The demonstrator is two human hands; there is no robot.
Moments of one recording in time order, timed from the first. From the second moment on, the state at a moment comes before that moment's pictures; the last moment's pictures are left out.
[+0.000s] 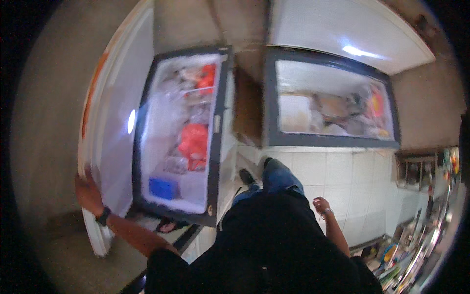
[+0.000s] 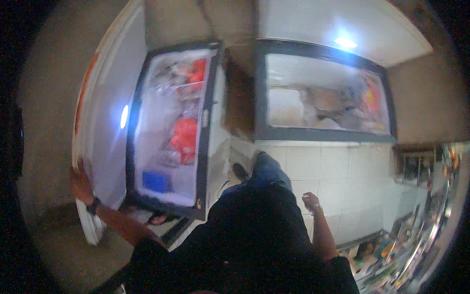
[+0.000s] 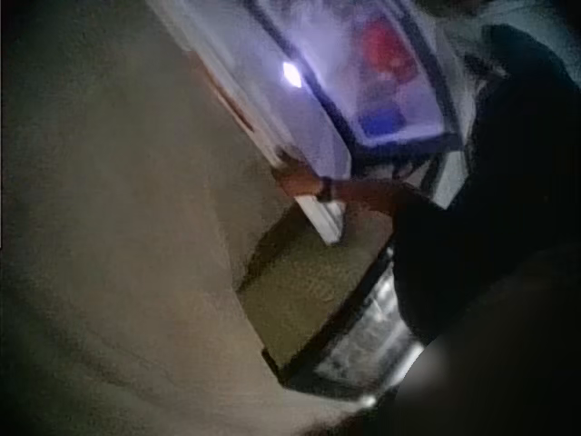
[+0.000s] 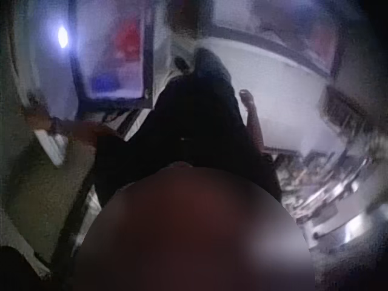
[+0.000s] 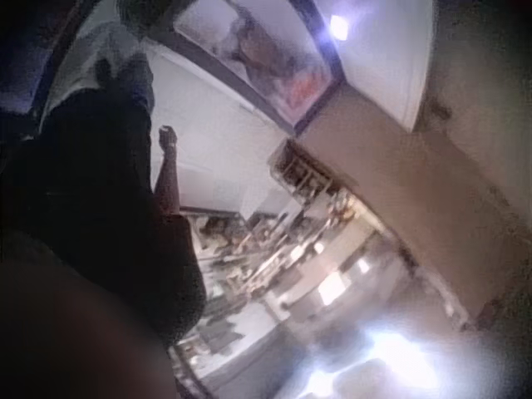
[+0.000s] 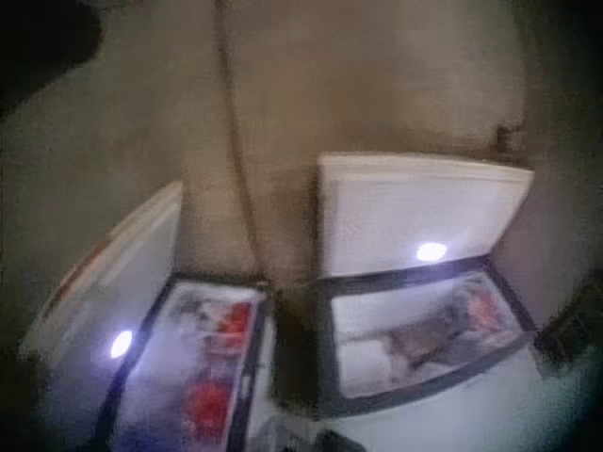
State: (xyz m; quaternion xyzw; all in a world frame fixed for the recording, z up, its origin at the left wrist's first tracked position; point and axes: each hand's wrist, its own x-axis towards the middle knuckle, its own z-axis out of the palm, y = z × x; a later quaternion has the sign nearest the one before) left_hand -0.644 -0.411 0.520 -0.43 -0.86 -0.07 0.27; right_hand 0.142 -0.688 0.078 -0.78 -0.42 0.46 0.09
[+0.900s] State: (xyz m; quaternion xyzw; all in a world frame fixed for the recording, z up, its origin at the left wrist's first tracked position) left_hand -0.116 -0.330 0.182 -0.68 -0.70 -0.20 -0.09; right_hand 0.464 -0.756 0.109 -0.91 -0.25 0.25 0.20
